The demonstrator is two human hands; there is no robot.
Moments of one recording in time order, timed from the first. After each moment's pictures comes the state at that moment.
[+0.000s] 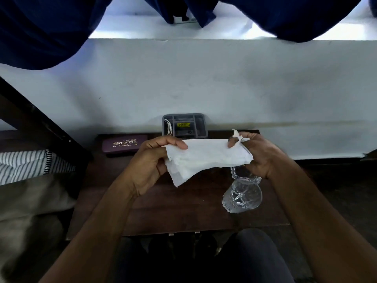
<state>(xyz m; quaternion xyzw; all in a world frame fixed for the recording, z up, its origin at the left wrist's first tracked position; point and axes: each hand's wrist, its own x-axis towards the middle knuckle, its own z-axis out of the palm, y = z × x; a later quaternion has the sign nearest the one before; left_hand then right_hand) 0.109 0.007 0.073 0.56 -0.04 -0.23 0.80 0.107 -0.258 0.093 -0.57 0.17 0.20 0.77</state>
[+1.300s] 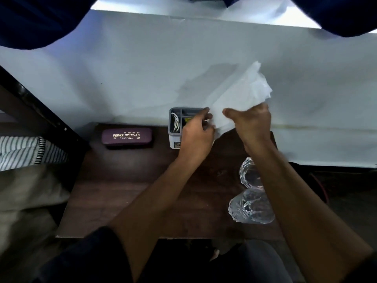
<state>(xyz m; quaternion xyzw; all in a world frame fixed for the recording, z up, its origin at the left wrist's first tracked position) 0.167 -0.089 0.045 0.80 0.04 -0.02 0.60 0.179 -0.213 0.078 -0.79 0.21 -0.17 0.56</state>
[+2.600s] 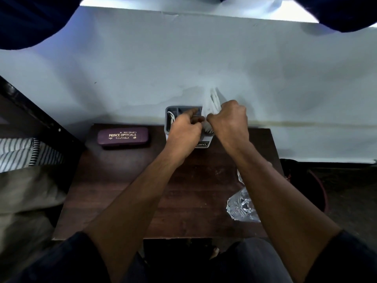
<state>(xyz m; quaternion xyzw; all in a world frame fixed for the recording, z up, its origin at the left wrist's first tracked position) 0.165 -0.068 0.064 0.76 0.06 -0.12 0.63 0.191 -0.184 0.069 -0.91 0.19 -0.06 0.35</state>
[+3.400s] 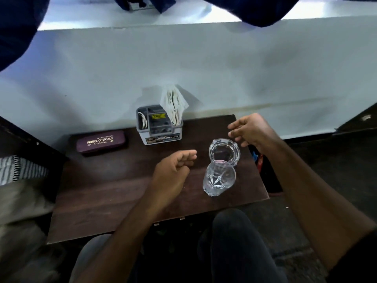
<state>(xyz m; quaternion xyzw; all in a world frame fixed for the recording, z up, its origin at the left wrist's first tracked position) 0.045 -0.077 0.062 0.81 -0.06 -0.17 0.56 0.105 -0.326 0.077 -0.83 0.27 0.10 0.48</state>
